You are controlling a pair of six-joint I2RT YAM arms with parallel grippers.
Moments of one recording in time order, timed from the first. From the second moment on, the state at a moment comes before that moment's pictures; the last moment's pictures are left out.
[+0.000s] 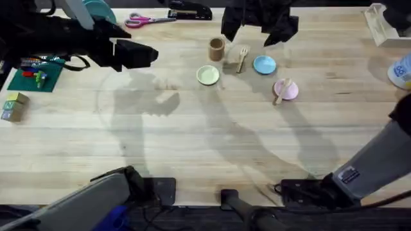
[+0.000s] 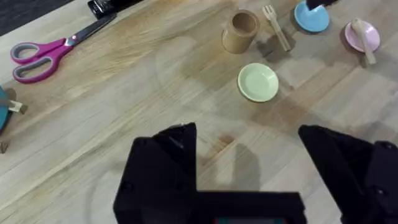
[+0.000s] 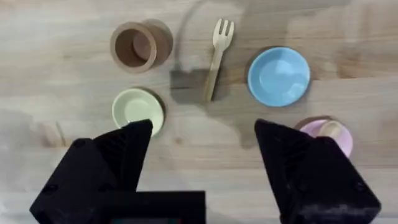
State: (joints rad) left arm 0.34 1.28 1.15 -0.90 0.79 0.73; right arm 0.43 1.92 1.84 -1.15 0.08 0.56
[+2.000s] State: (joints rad) left arm 0.34 1.28 1.15 -0.95 0.79 0.73; right arm 0.41 2.24 1.86 -0.97 0.08 0.78
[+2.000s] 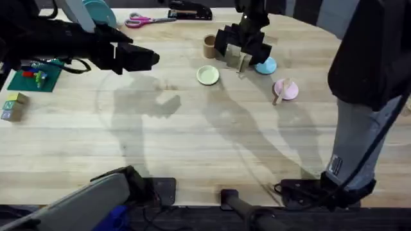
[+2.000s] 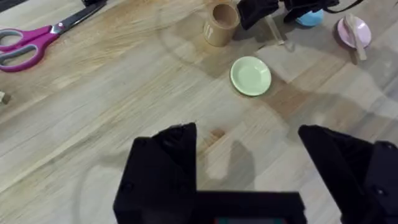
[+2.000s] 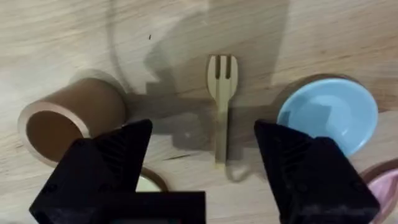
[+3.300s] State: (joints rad) left arm 0.34 1.28 1.15 -0.96 0.79 0.73; right arm 0.41 2.24 1.86 -0.97 0.13 0.78
